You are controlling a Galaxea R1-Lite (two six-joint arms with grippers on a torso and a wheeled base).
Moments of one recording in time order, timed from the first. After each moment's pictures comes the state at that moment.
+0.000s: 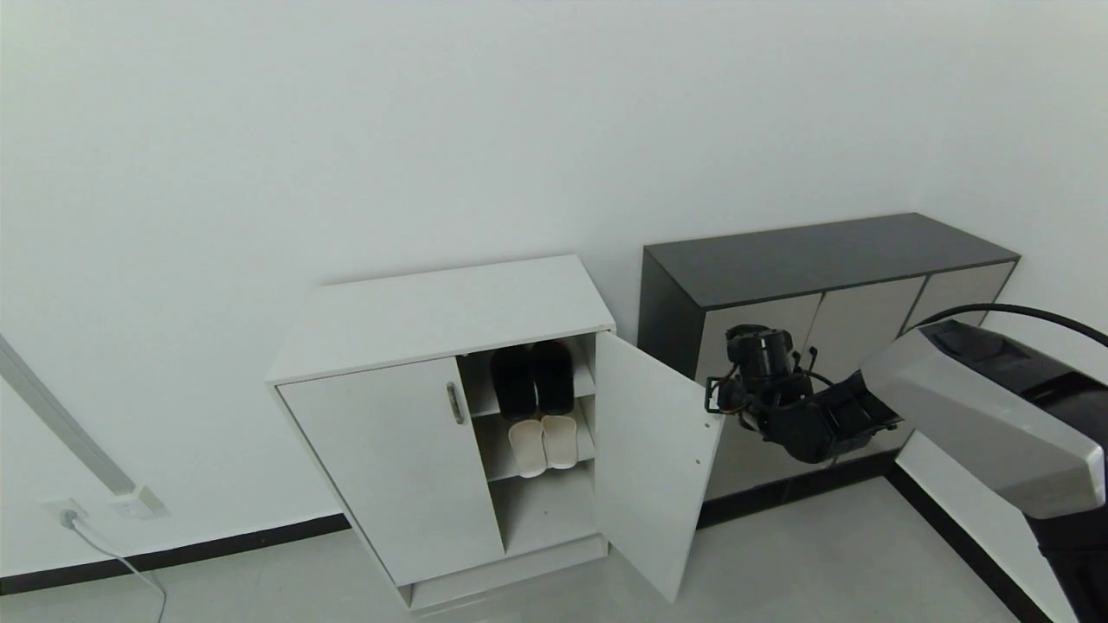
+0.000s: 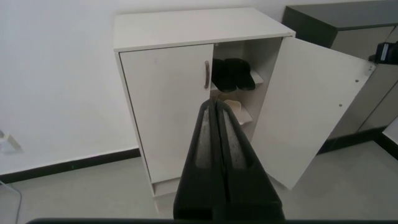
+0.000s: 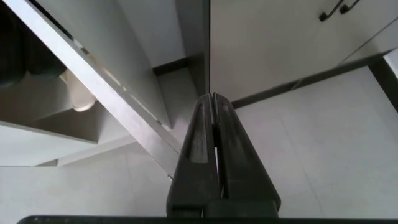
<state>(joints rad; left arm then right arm) 0.00 0.00 0.00 0.00 0.03 -0.02 0.37 2.43 -1.43 -0.55 -0.34 0.26</state>
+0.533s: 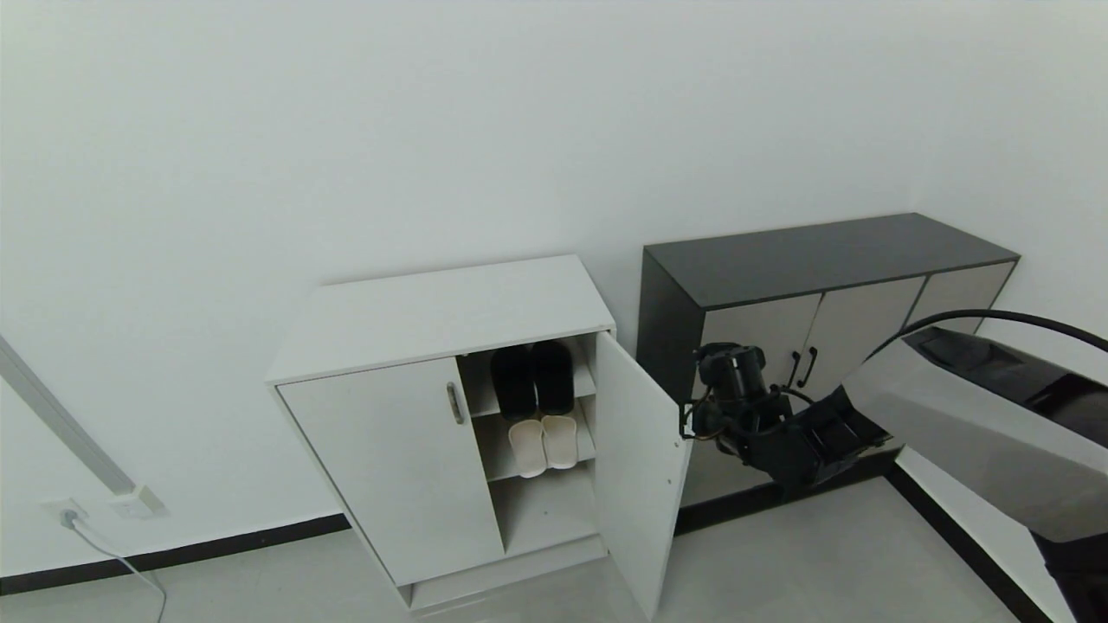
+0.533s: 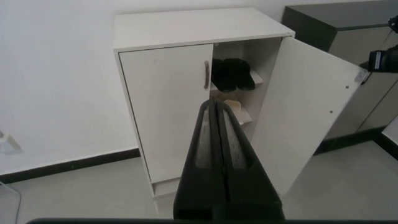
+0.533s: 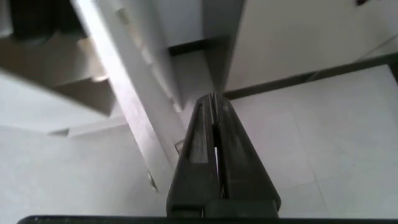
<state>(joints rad) 0.00 0.00 0.00 0.00 0.03 -0.02 0.49 2.38 -1.31 -0.56 -0.34 0.26</state>
